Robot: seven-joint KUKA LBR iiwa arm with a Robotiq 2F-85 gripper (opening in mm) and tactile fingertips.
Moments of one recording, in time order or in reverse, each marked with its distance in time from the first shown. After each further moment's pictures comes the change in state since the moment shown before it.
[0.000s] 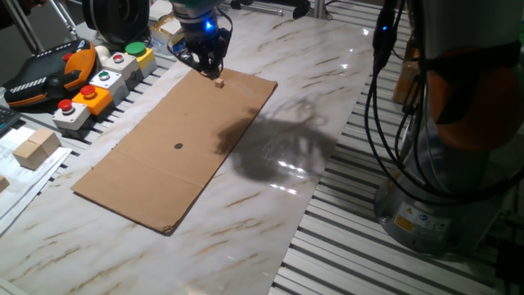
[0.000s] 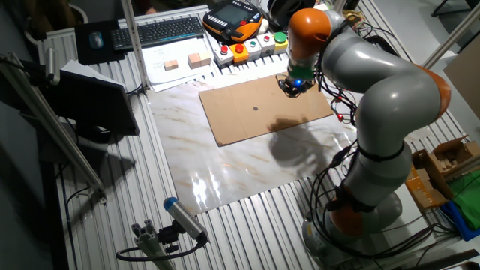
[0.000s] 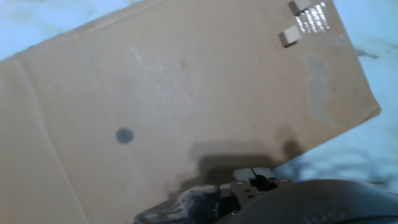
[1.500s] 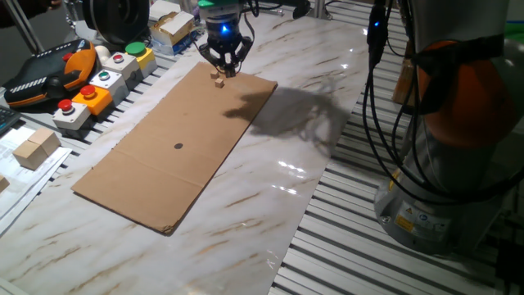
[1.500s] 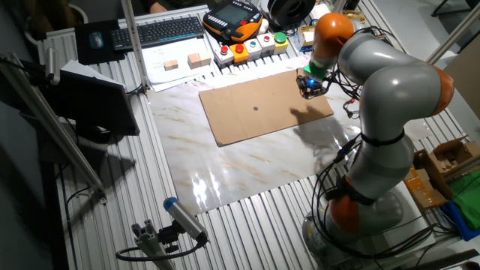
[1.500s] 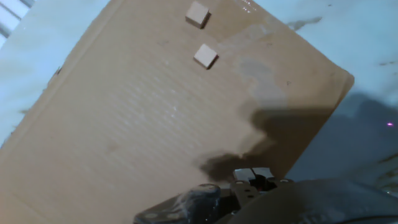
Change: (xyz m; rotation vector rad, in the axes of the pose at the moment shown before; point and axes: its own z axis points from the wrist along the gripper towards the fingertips) arm -0.041 -0.069 0.066 -0.081 0.047 0.448
